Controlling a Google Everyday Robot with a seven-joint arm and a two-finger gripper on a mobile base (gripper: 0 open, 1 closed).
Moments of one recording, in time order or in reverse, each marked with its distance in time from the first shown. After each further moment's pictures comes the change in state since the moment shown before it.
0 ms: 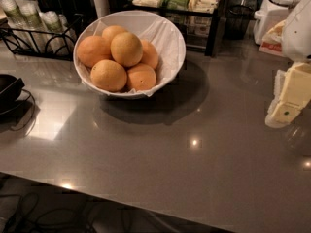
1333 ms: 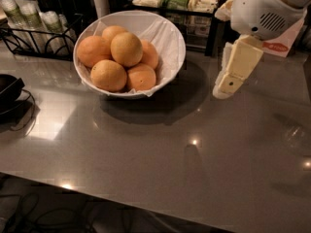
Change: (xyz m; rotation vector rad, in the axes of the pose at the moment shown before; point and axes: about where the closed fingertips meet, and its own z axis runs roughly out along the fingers) arm -0.101 -0.028 0.004 0.017 -0.213 -0.092
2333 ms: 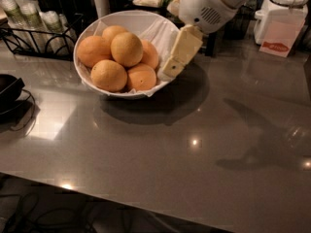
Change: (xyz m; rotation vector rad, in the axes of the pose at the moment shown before) arm -0.088 -0.029 0.048 -0.047 -0.249 -0.004
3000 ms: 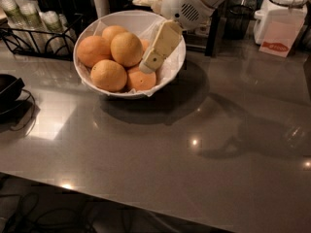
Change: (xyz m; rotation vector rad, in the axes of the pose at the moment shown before) arm -0.031 -0.015 0.031 -0.046 -0.093 0.015
